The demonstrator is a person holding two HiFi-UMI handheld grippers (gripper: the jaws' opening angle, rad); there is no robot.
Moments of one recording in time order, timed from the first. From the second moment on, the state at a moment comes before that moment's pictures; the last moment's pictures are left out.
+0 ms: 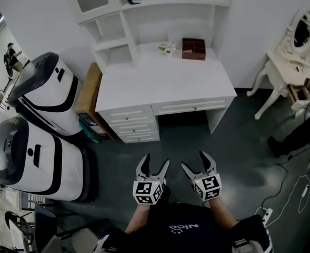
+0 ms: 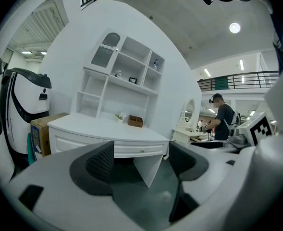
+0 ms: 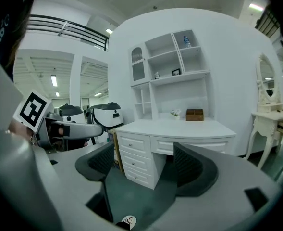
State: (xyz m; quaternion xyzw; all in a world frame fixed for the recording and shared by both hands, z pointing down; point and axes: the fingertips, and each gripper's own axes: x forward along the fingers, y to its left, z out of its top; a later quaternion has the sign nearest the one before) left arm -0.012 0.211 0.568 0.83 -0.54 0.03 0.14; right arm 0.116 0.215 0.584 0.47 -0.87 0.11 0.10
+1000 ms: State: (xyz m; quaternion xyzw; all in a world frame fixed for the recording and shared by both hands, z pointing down) left arm -0.078 -0.004 0.566 0.88 -0.45 0.07 0.14; right arm 0.034 0.023 0.598 0.53 -0.82 0.15 0.13
